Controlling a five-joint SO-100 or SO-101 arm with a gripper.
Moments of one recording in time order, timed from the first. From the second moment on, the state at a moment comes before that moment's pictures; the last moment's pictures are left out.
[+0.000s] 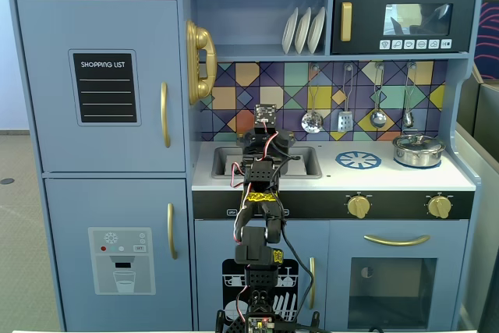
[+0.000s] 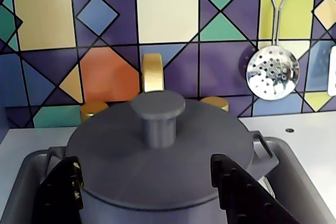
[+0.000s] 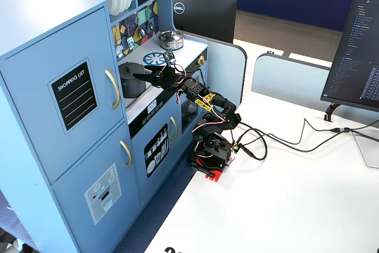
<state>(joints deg) 4.4 144.3 127.8 8.2 -92.2</state>
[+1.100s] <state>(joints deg) 4.4 120.4 114.4 0.1 -92.7</state>
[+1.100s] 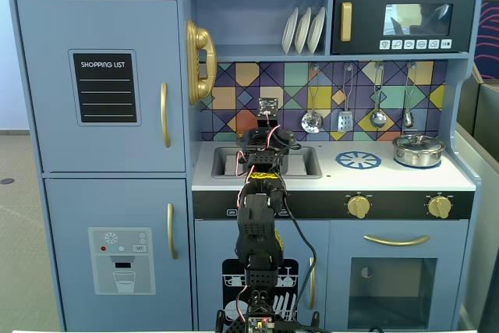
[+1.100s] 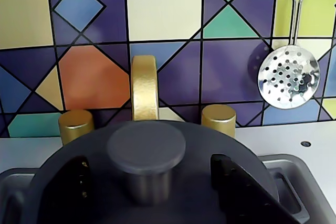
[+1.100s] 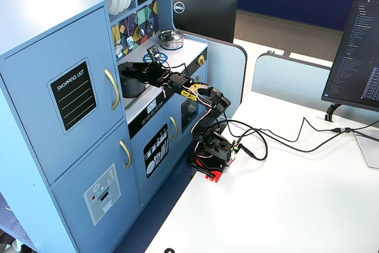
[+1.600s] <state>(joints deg) 3.6 119.2 113.6 -2.2 -91.8</state>
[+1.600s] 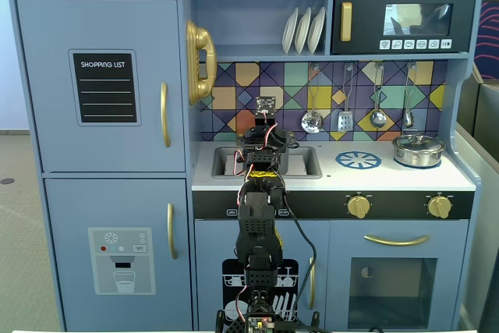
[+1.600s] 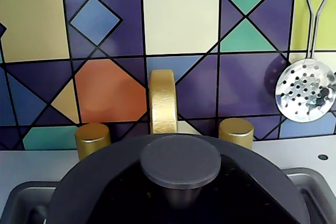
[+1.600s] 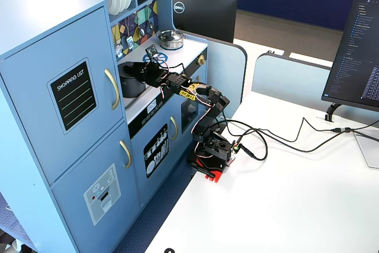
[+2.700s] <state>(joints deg) 15.2 125.6 110.0 -1.6 -92.6</state>
